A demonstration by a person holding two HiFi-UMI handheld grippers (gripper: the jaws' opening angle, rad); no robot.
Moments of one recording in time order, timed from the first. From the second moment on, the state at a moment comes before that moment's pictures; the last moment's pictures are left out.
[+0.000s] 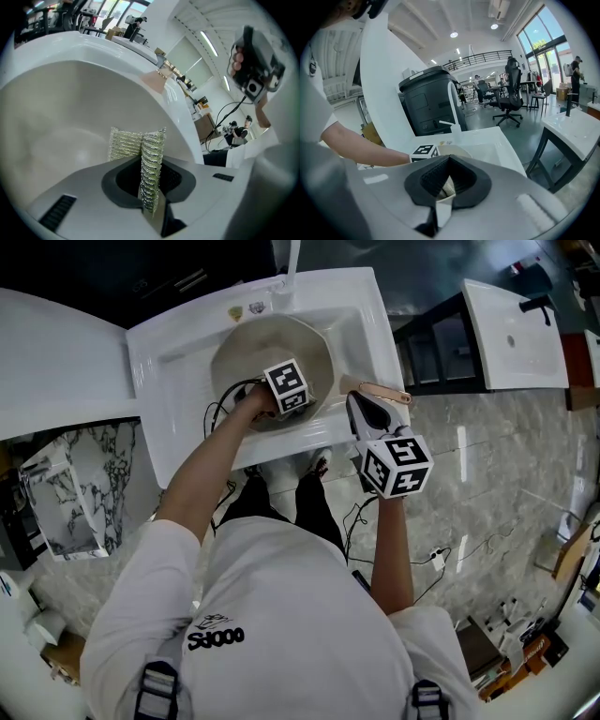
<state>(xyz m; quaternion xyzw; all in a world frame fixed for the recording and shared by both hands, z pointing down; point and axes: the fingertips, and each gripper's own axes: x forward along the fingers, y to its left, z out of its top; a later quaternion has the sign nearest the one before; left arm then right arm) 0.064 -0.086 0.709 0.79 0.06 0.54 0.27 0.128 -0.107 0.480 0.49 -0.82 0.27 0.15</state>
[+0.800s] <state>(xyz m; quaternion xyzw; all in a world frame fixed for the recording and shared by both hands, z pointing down) 0.068 -0.106 0.592 0.89 0.01 0.35 0.28 0.139 -0.118 0.428 0.52 -0.82 0.20 0.14</state>
